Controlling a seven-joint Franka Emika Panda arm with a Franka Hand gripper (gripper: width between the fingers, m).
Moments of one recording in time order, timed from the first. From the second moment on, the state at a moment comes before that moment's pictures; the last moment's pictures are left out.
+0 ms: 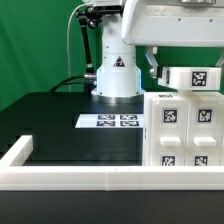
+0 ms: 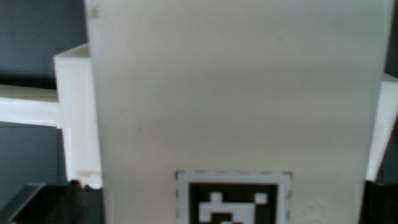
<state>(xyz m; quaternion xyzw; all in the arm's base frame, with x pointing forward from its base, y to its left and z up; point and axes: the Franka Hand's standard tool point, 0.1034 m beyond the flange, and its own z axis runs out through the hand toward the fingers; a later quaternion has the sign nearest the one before) 0.620 0.068 0.161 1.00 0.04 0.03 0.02</state>
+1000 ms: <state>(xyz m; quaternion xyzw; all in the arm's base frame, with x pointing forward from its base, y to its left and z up) 0.616 0.064 0.162 1.00 0.05 0.08 0.01</state>
